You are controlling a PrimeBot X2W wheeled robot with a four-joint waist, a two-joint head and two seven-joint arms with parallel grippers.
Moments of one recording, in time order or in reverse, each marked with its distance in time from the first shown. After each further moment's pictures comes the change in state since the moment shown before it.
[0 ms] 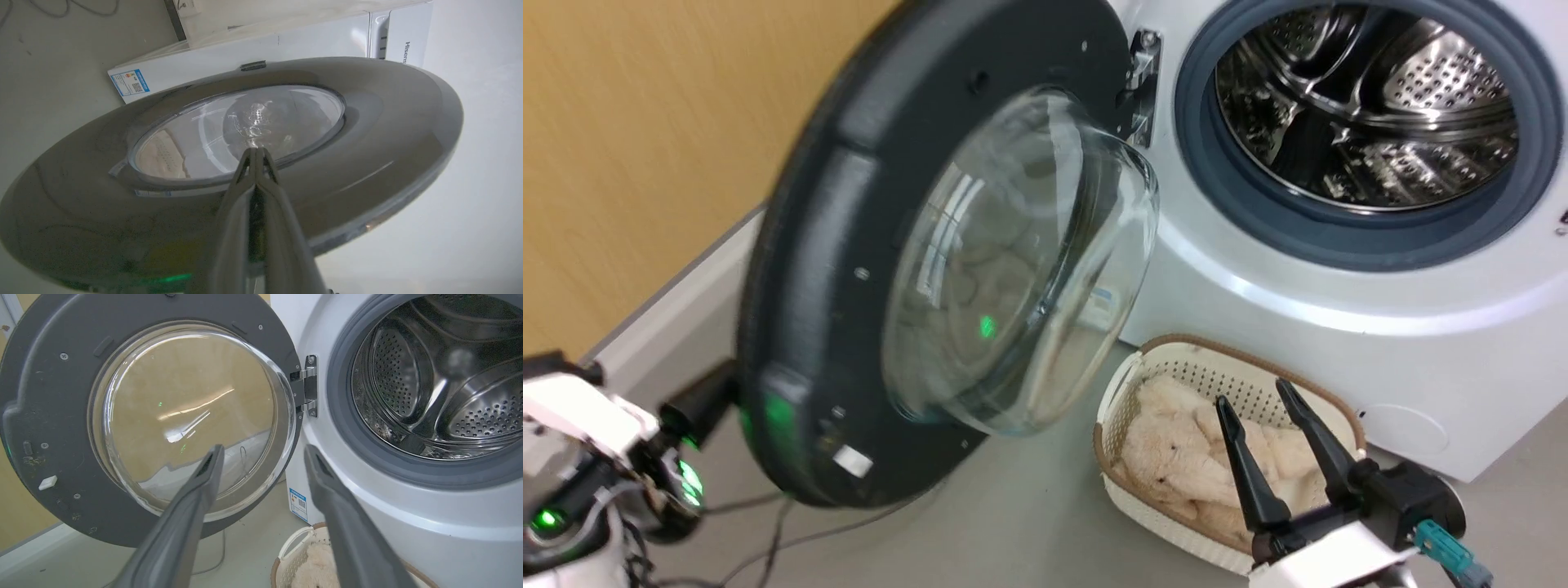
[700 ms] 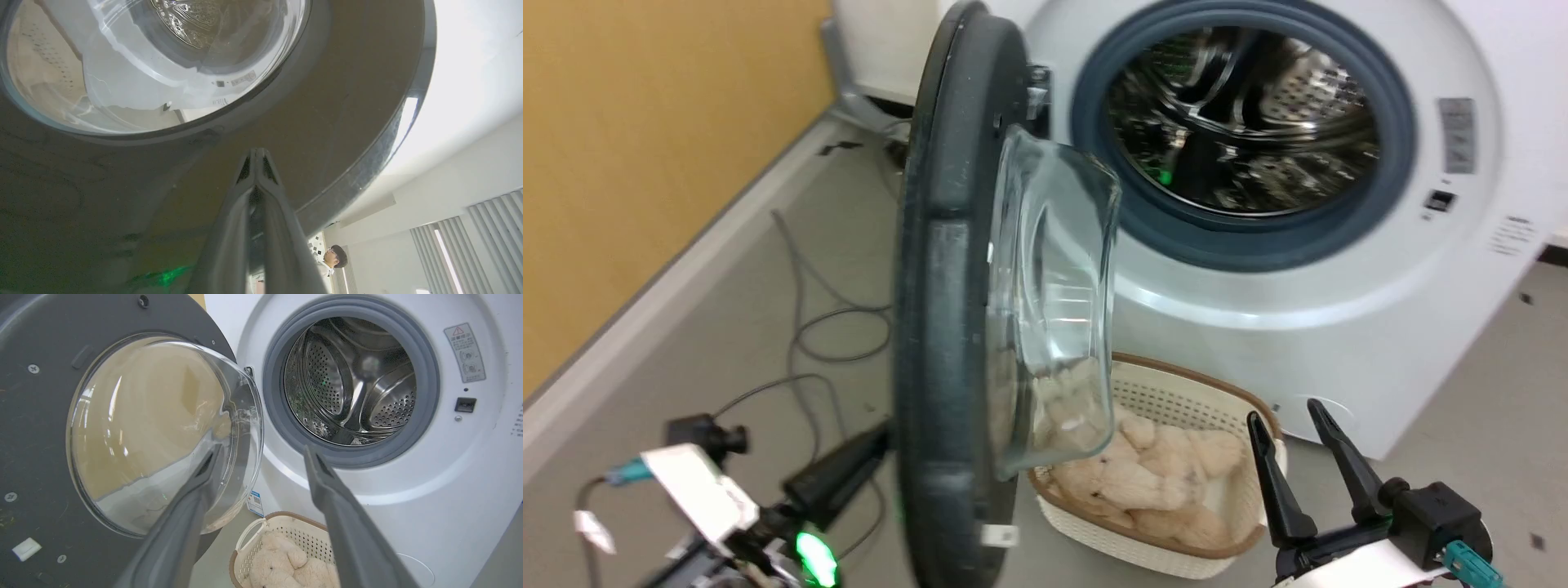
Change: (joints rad) left arm 0.311 -0.119 -0.239 -0.390 -0.314 0.180 0.032; right arm 0.066 0.006 -0.064 -0.017 0.018 0.000 0.000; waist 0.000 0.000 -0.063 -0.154
